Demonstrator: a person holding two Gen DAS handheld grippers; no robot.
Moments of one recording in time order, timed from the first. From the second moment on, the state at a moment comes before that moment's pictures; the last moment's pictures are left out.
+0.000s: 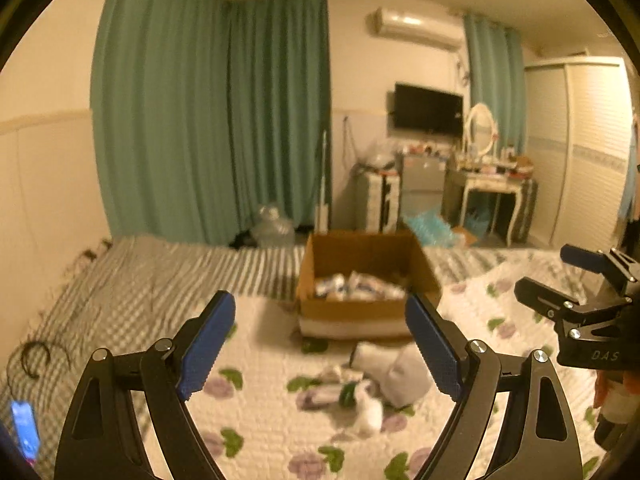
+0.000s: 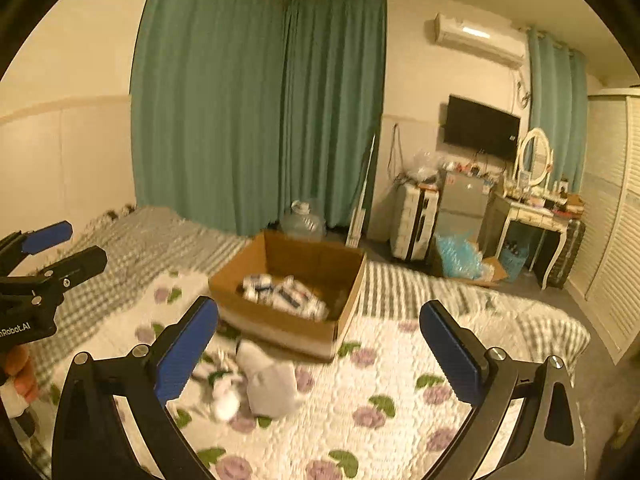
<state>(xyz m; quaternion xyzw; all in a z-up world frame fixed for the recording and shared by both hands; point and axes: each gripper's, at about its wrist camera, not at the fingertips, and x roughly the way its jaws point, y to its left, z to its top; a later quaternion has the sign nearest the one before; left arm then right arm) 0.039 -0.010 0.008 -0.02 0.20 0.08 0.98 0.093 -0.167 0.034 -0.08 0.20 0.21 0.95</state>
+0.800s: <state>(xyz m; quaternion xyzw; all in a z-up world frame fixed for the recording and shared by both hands) 0.097 -0.006 -0.173 -0.03 0.40 0.08 0.91 0.188 -0.114 -0.171 -0.09 0.39 0.30 0.87</state>
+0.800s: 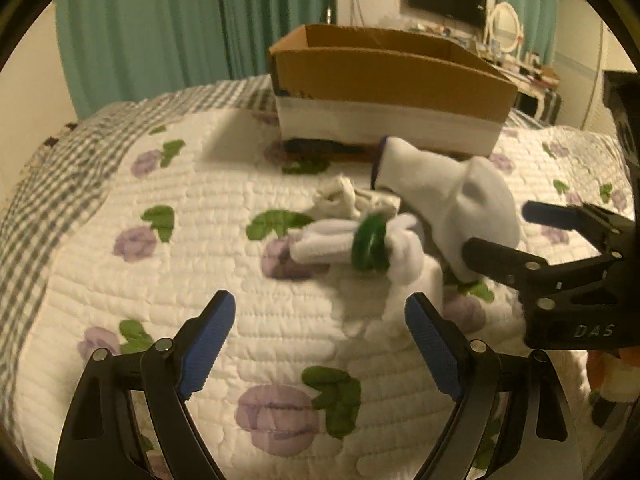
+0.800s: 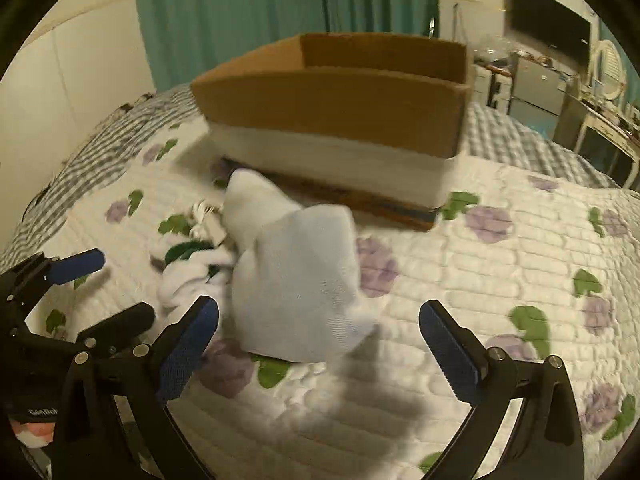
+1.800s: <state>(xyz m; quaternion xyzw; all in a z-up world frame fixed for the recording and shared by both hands) 0.123 -0.036 -0.186 -0.08 0.45 -0.04 0.89 0.173 -0.177 -0.138 -0.04 0.38 0.23 0.90</state>
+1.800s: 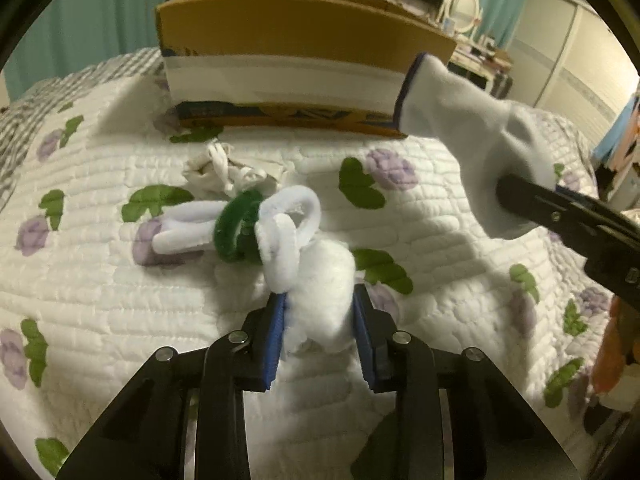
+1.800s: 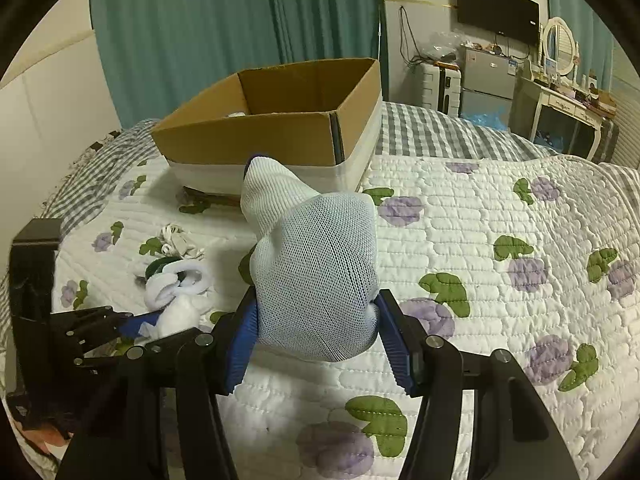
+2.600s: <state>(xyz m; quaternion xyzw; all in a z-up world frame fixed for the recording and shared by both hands) 0.090 -0.019 -0.006 -0.01 0.28 -0.08 0.96 0.137 -0.162 0.003 -0.04 0.28 0.23 0.93</state>
